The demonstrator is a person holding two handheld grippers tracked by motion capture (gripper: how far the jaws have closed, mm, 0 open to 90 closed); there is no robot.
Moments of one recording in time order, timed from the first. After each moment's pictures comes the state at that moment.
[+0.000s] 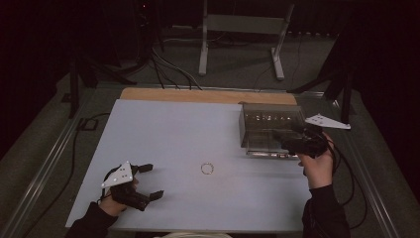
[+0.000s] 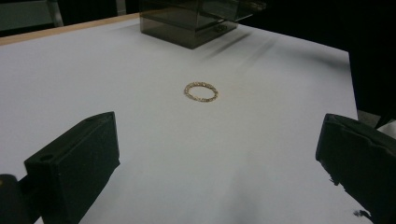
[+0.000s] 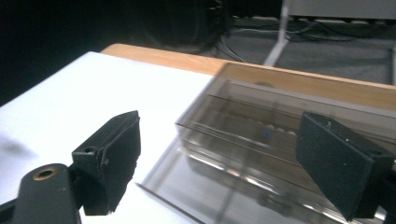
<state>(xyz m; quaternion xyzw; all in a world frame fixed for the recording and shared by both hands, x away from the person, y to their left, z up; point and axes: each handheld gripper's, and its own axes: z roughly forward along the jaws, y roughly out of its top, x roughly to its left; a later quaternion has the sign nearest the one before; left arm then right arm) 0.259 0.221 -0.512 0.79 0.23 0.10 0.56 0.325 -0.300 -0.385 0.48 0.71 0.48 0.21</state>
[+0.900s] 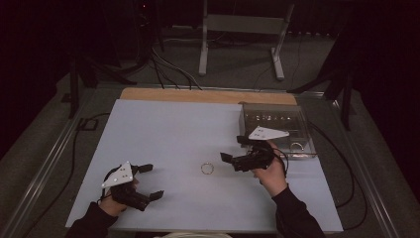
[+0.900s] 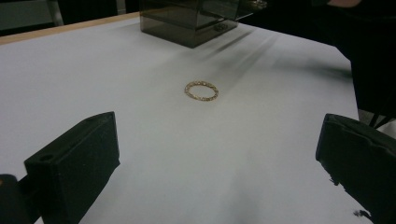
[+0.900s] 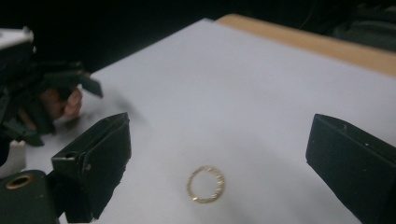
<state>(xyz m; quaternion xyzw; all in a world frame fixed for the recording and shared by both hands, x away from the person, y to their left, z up) 0.259 0.221 -0.512 0.79 0.23 0.10 0.56 0.321 -0.183 -0.427 0.33 0.79 0.51 0.09</state>
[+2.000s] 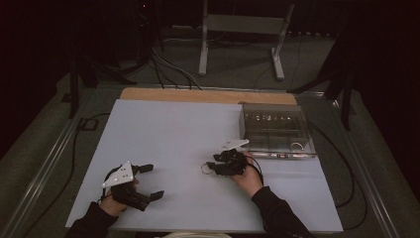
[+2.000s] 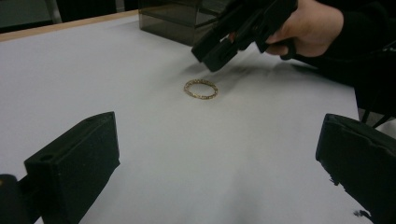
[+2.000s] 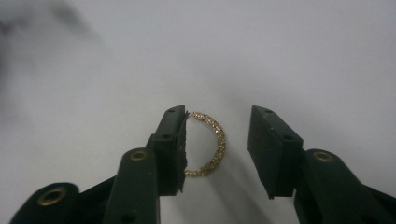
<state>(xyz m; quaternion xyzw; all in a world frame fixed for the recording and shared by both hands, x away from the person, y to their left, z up) 0.260 0.220 -0.513 0.79 0.23 0.10 0.56 0.343 -0.129 -0.508 0.33 0.86 0.39 0.09</state>
